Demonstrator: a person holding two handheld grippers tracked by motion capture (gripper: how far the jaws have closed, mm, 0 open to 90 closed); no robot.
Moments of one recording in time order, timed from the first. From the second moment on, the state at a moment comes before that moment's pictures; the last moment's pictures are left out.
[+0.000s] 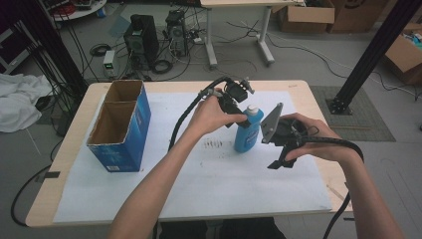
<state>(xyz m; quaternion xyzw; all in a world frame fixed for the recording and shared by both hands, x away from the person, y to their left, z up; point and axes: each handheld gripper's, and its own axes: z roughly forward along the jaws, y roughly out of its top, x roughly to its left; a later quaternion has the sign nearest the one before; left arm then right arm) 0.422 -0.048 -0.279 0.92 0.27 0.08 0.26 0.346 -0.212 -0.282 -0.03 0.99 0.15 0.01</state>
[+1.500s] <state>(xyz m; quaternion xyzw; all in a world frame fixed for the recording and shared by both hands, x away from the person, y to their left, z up) 0.410 -0.079 -0.348 0.86 0.35 0.14 0.34 0.346 -0.213 -0.288 -0.03 0.99 0.15 0.01</state>
